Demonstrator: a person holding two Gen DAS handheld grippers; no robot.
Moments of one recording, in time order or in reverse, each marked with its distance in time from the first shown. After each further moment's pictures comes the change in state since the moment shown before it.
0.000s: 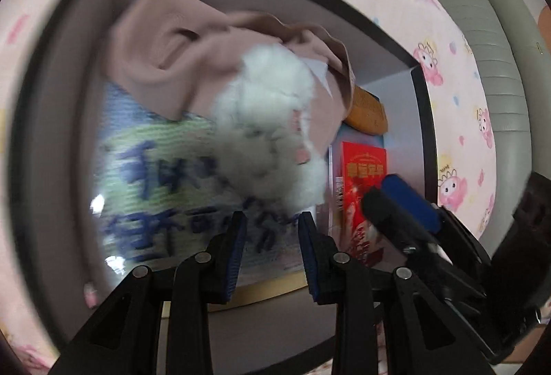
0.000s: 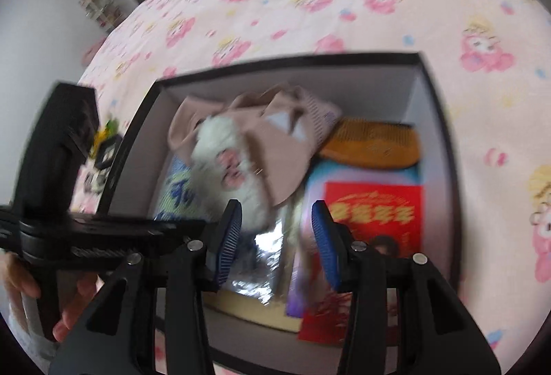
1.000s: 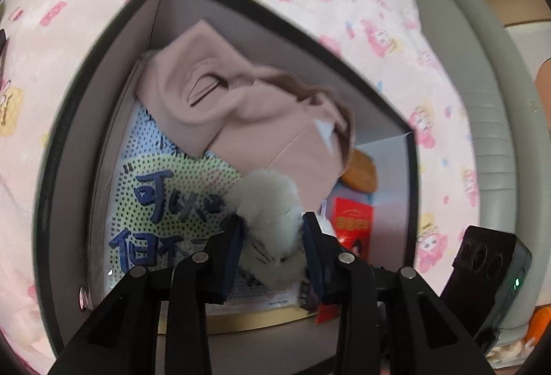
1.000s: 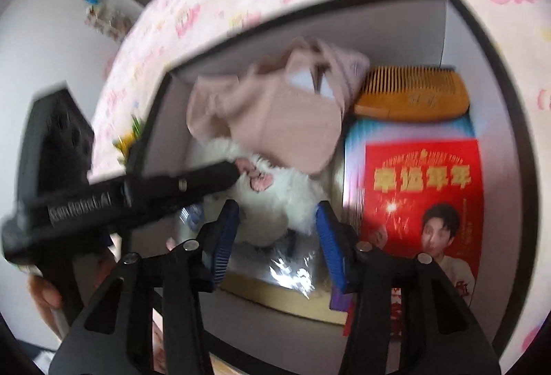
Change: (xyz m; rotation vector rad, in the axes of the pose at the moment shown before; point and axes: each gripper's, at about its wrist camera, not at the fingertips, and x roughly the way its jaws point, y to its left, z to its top) left arm -0.035 0.015 -0.009 -0.135 -0.241 -0.079; right arm 0.027 -0.003 0.001 0.146 0.099 0.216
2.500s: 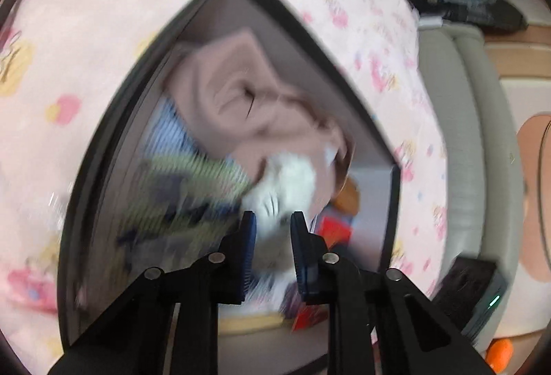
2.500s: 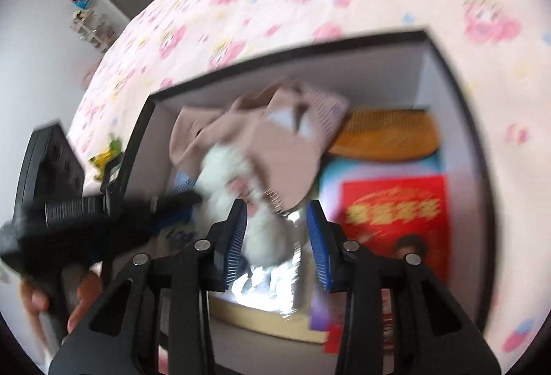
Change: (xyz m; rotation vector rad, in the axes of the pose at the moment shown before) left arm -0.026 0.036 -0.014 -0.152 0.022 -0.080; right arm -0.012 0.011 0.000 -0.048 -0.104 -0.161
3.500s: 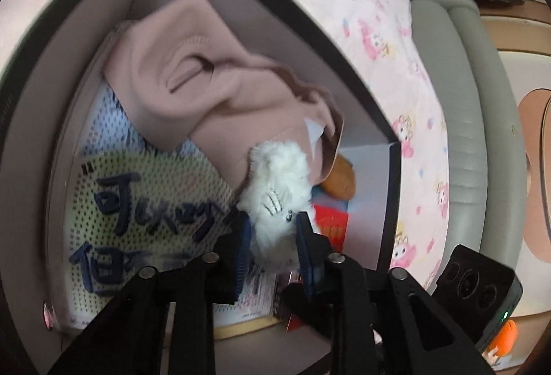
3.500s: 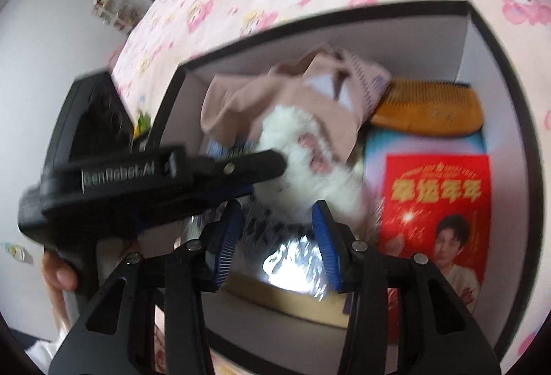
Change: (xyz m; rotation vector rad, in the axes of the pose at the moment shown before) left arm 0.034 -0.013 0.006 0.054 0.045 -0.061; right arm 0.010 0.001 -0.001 -0.007 0.113 0.148
